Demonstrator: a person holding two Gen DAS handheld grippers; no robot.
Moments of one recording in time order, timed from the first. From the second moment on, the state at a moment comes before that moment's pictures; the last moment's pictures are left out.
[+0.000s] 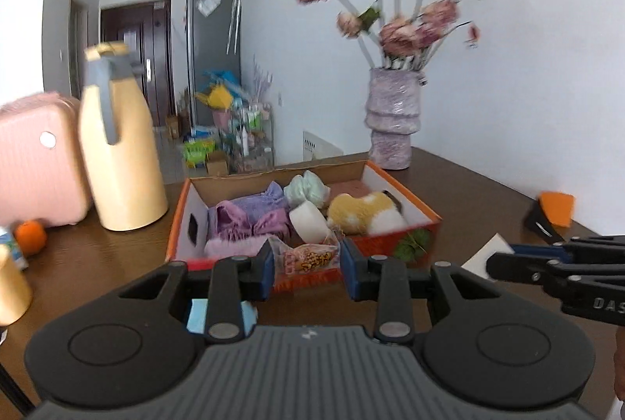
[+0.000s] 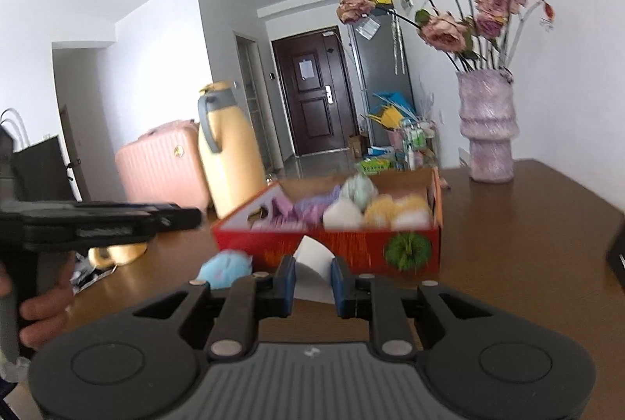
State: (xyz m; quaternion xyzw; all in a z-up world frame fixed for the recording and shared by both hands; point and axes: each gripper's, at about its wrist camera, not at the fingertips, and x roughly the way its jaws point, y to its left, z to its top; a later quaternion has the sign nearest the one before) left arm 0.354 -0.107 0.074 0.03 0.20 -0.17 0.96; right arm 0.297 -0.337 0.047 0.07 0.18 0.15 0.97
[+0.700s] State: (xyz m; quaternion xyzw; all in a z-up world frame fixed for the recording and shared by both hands) left arm 0.559 -0.134 0.036 0.04 0.31 -0.17 0.93; right arm 0.533 -0.334 0.022 0.10 0.28 0.10 0.95
